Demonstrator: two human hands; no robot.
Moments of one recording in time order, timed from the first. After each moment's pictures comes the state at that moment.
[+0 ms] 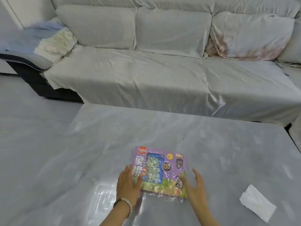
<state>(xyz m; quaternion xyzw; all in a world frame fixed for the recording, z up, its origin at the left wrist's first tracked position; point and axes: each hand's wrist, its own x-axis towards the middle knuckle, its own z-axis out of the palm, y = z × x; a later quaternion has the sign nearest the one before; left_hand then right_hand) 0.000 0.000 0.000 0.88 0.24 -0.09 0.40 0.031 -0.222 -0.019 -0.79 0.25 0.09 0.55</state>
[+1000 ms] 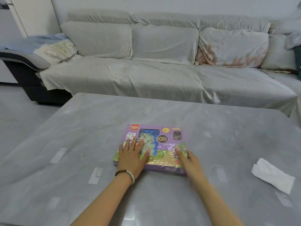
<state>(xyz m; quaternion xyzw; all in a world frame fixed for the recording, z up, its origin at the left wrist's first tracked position) 0.011 -0.009 -0.133 0.99 0.04 0.08 0.13 0.012 -0.220 -0.115 -0.79 0.12 0.08 0.59</state>
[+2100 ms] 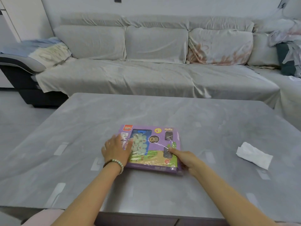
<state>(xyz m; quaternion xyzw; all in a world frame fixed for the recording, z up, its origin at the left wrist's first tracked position) -0.019 0.016 -0.116 0.96 0.18 0.07 0.19 -0.004 -0.237 -0.117 -0.71 0.17 0.22 0.65</state>
